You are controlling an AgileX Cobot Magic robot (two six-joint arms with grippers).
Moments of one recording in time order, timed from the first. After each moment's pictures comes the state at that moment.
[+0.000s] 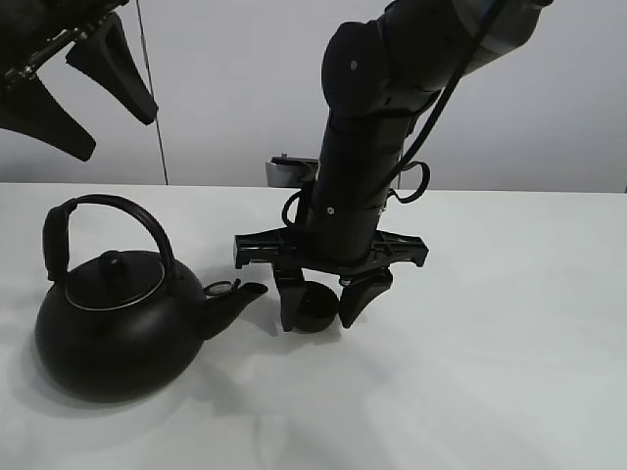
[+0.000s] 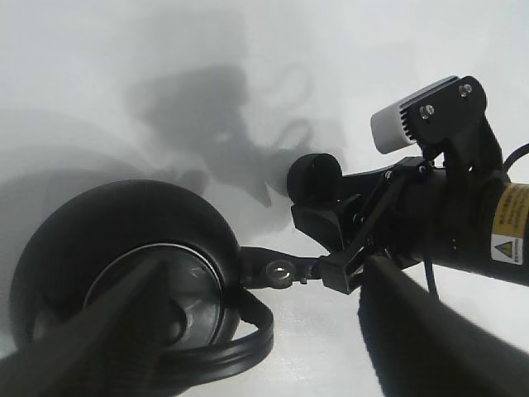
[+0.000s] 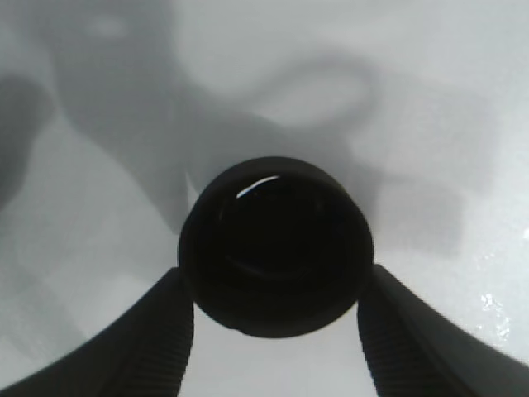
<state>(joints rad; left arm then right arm) -0.18 1.68 -1.30 -0.61 0.94 0.19 0.58 2.16 -1.50 0.09 0.78 0.26</state>
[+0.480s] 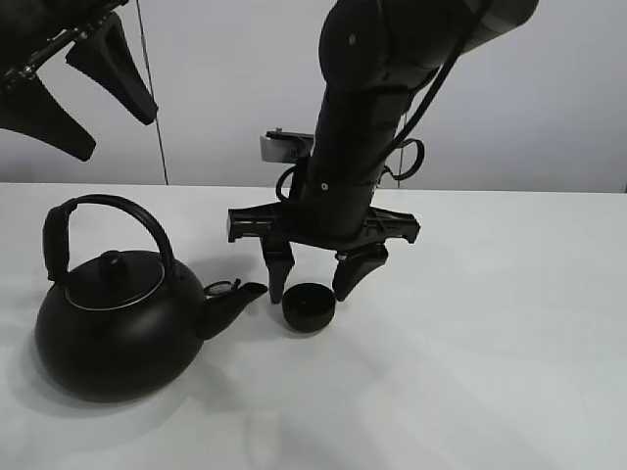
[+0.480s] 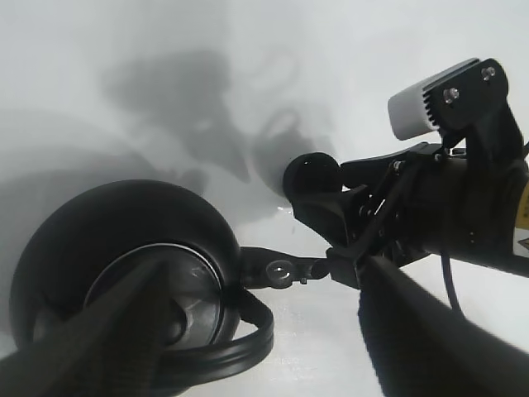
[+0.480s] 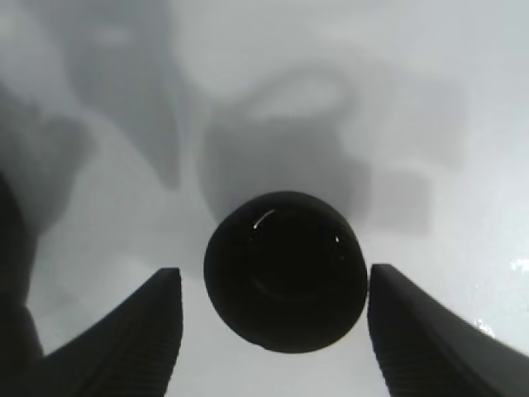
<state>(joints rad) -0.18 1.68 -1.30 -0.61 0.94 0.19 0.58 2.15 -1.54 0.08 0.78 0.26</state>
